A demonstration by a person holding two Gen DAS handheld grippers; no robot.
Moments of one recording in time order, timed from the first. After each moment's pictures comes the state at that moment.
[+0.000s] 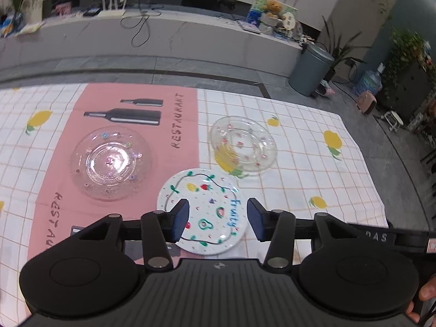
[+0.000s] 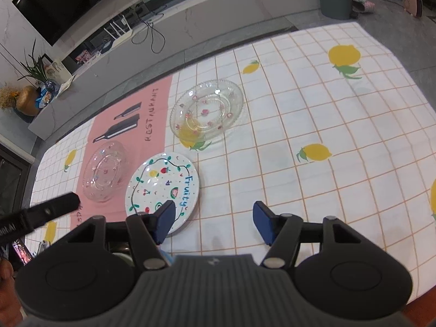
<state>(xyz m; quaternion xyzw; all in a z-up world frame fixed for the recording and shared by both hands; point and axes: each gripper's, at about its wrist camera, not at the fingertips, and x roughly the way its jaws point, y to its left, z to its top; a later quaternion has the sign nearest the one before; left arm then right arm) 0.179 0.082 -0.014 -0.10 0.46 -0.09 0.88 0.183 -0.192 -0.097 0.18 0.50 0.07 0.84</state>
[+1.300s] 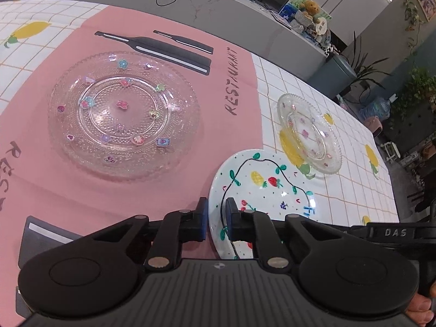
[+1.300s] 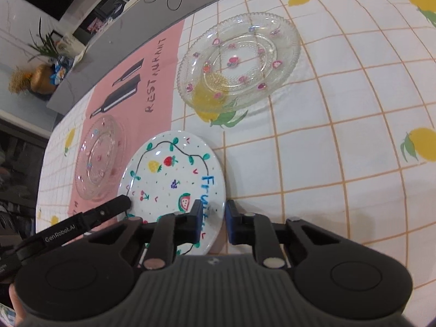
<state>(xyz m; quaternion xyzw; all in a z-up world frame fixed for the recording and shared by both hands) 0.229 0.151 -0.153 -0.21 0.48 -0.09 0.85 0.275 -0.145 -0.206 0.23 0.56 0.14 0.78</state>
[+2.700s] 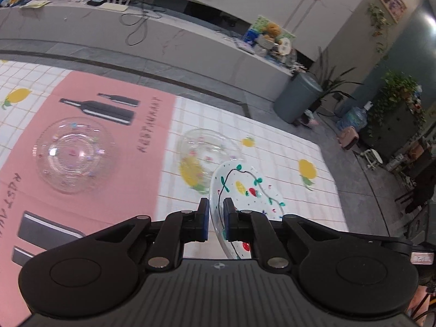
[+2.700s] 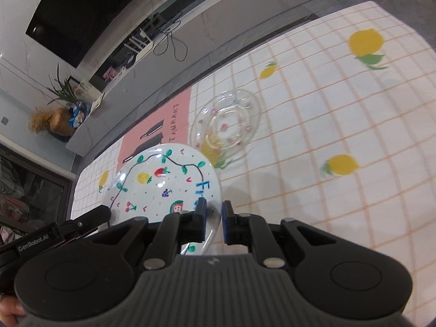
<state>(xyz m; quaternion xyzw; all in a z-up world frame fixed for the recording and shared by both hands) 0.177 0.046 -0.016 -0.18 0.42 -0.11 0.88 0.208 -0.238 -0.108 0.28 0.48 0.13 0.82</state>
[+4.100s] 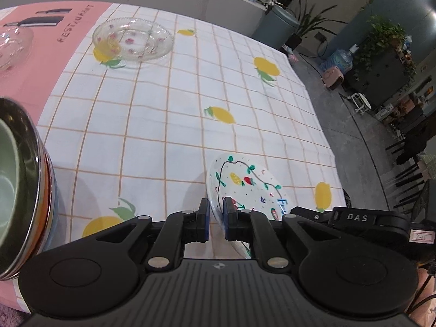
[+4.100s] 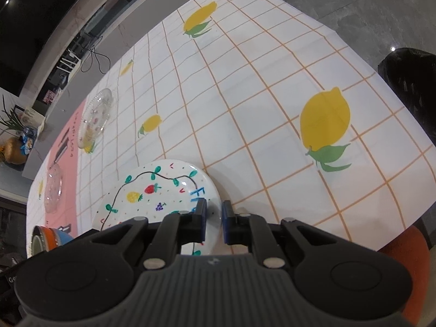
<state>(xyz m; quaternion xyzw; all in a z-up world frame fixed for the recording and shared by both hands) 0.112 -0.099 -0.117 -0.16 0.51 -0.15 0.83 0.105 -0.393 -0.186 0.30 0.51 0.01 0.81</state>
